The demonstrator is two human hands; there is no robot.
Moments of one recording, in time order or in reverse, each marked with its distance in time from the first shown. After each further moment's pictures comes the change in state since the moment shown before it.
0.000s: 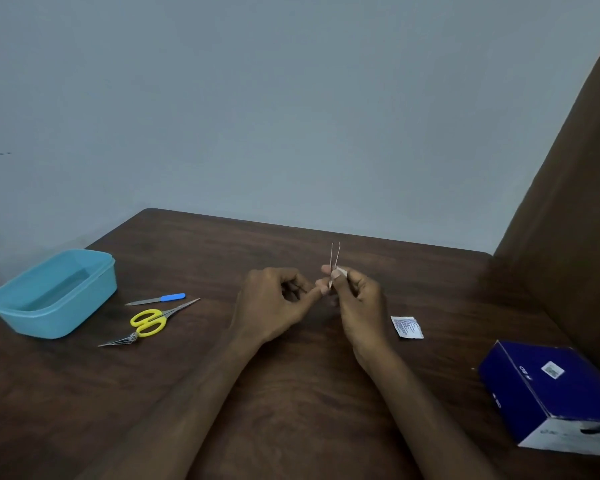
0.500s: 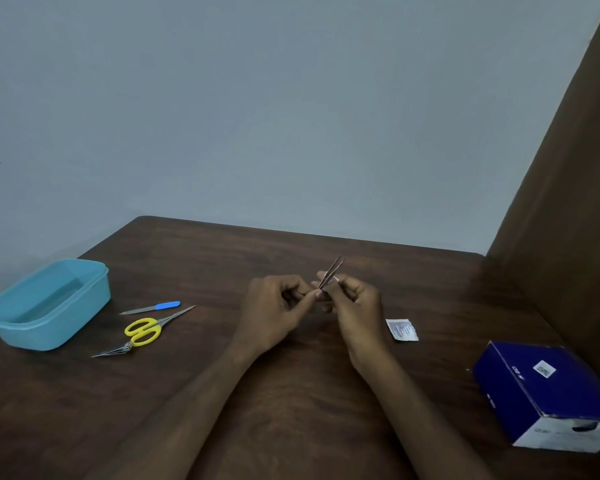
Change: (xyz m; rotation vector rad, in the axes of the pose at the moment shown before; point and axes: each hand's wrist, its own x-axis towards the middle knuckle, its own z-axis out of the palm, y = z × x) left_hand 0.001 0.005 0.005 -0.091 -0.054 0.072; right_hand -0.002 -0.004 0.001 0.138 0.041 0.093
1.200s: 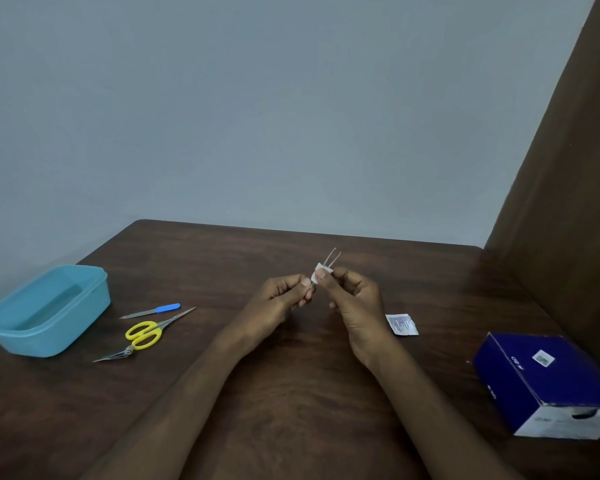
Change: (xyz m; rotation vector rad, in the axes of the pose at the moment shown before) left_hand 0.005 0.009 -0.009 -0.491 -0.335 -0.294; right_hand -0.004 -0.016 -0.004 0.138 -0.099 0.026
